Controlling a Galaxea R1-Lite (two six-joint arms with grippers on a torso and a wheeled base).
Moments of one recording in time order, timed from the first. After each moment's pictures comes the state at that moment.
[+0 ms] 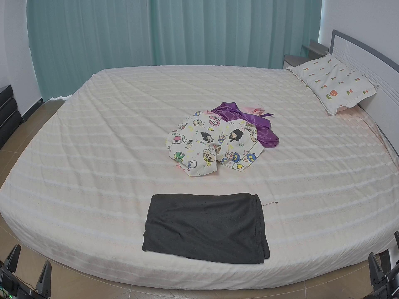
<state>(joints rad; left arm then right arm) 0.00 0.01 -0.02 0.00 0.00 0.00 0.00 0.01 -0.02 -0.02 0.06 -0.09</state>
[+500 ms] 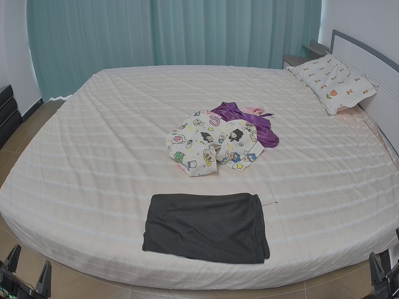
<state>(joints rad) 0.00 0.01 -0.02 0.00 0.00 0.00 -0.01 0.01 -0.02 -0.07 0.12 -0.11</state>
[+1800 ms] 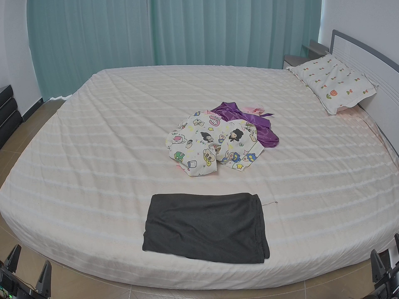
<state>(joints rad) 0.00 0.02 -0.02 0.00 0.00 -0.01 0.00 0.02 -0.02 0.00 0.00 0.00</state>
